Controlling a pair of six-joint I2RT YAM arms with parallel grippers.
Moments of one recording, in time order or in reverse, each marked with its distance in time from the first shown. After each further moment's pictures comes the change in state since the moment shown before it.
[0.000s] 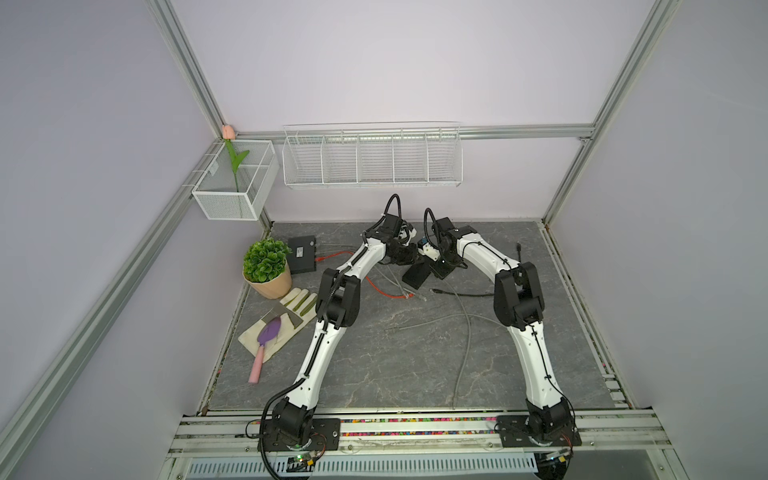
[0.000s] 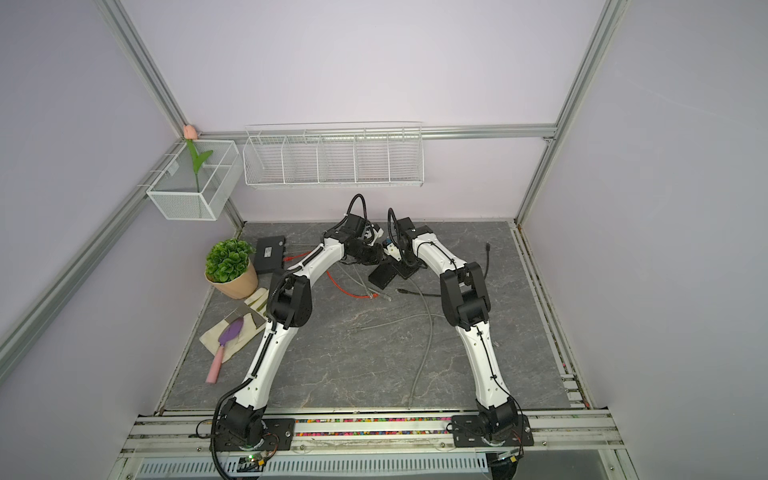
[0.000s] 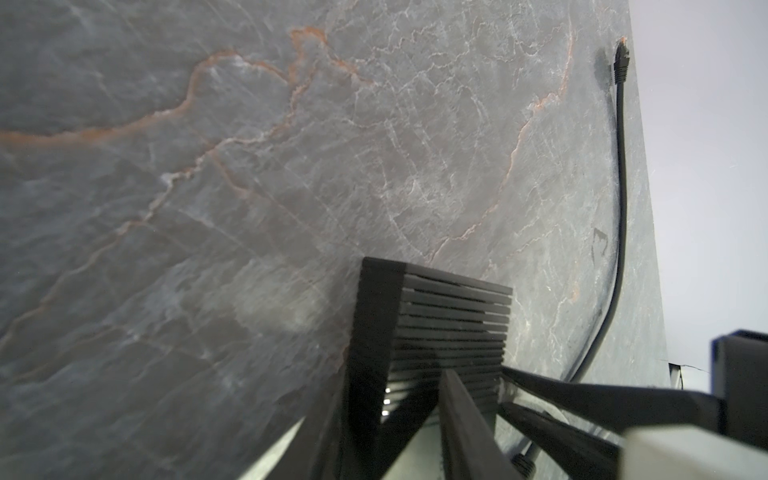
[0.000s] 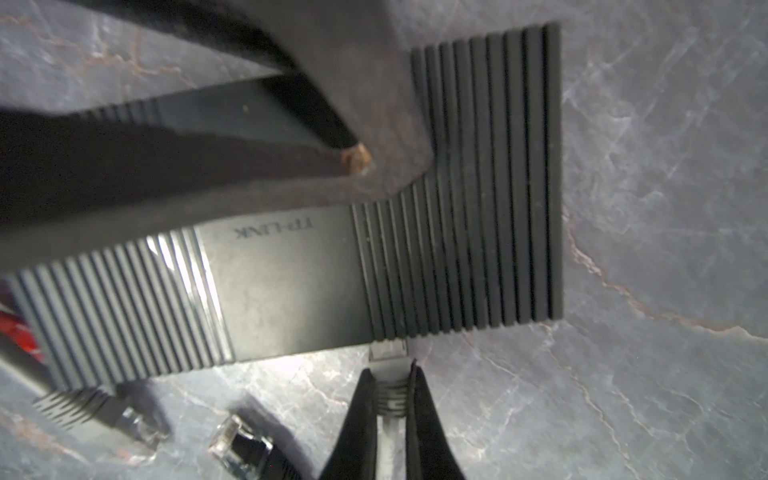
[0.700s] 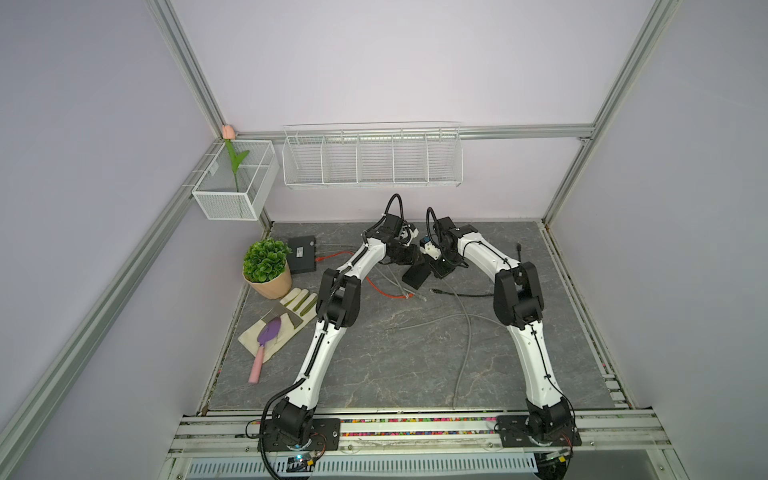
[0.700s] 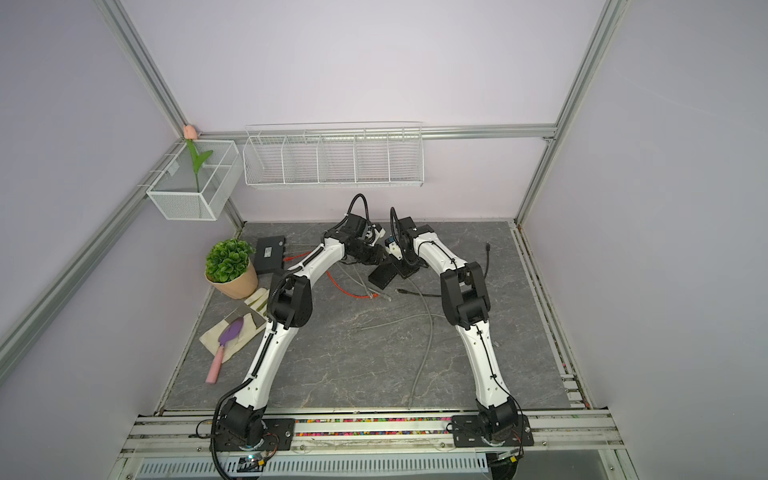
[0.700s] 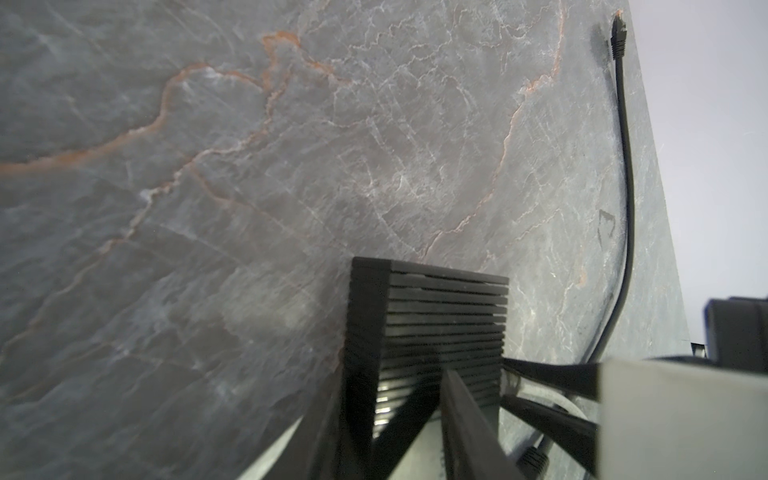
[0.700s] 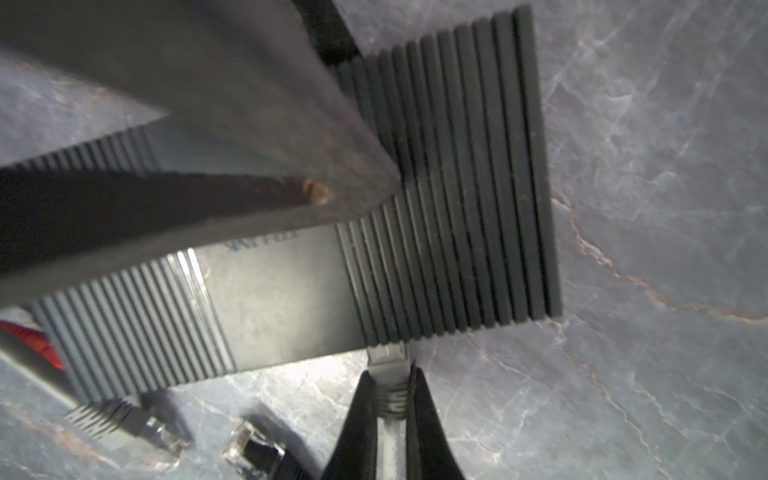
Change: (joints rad) left arm -0.002 0.005 0.011 -0.013 0.001 0.083; right arm -0.011 0.017 0.026 -0.023 -0.039 0.074
